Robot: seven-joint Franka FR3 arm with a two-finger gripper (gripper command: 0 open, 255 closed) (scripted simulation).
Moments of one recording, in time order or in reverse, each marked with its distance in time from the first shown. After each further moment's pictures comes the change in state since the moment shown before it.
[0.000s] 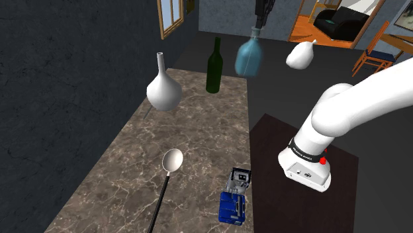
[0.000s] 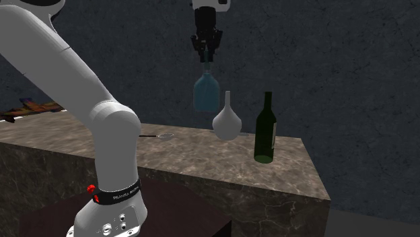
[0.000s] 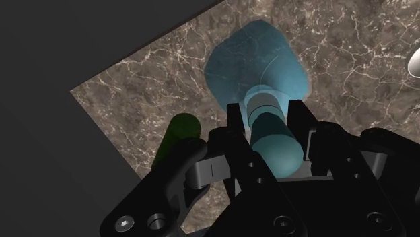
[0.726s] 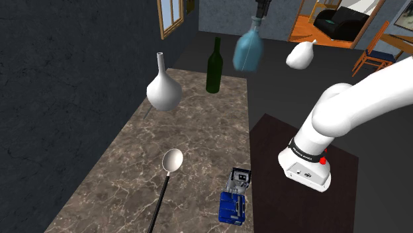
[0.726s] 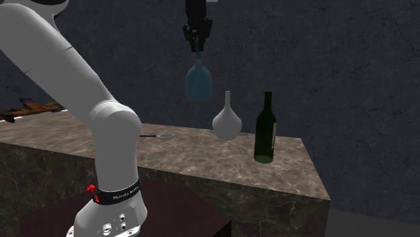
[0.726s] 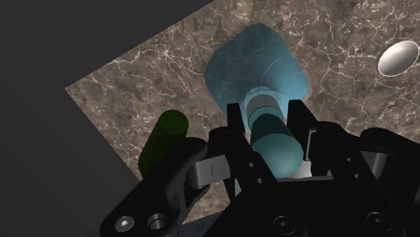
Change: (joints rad) arm 0.017 0.020 0.061 0.125 0.034 -0.107 0.071
